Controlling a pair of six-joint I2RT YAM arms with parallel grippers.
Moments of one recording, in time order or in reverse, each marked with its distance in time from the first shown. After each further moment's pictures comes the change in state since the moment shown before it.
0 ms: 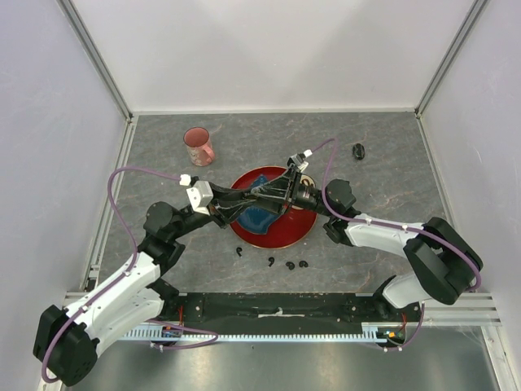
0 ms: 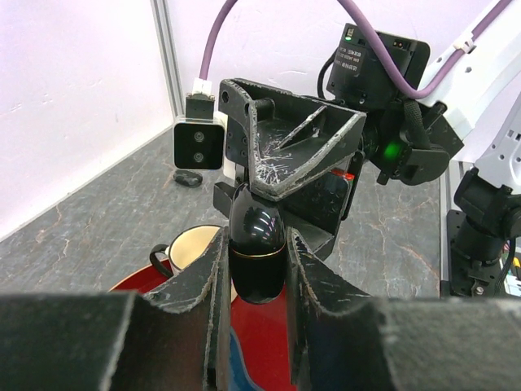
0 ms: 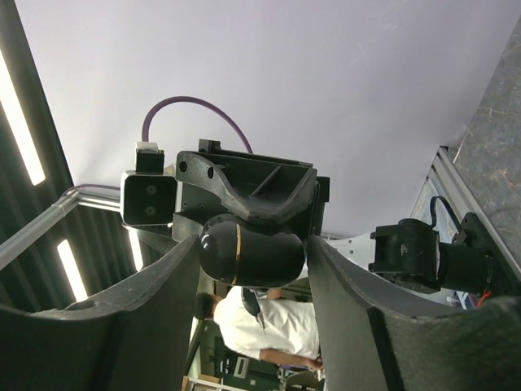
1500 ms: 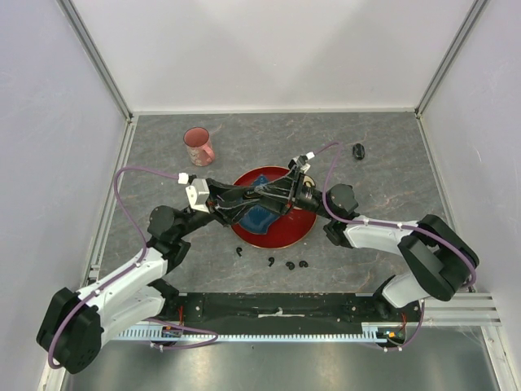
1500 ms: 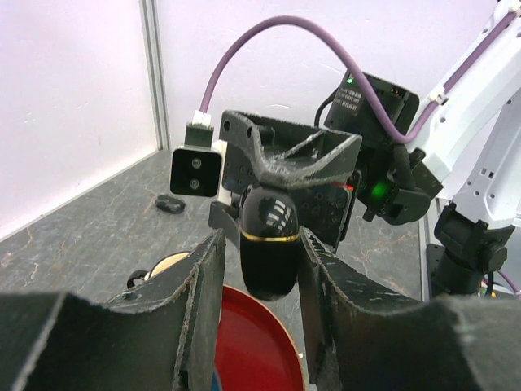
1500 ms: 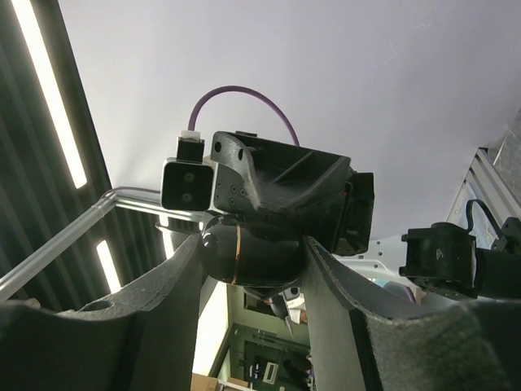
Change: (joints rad) left arm -0.001 0.105 -0.057 0.267 -0.004 -0.133; right arm 0.001 0.022 -0.038 0.145 0.025 0.114
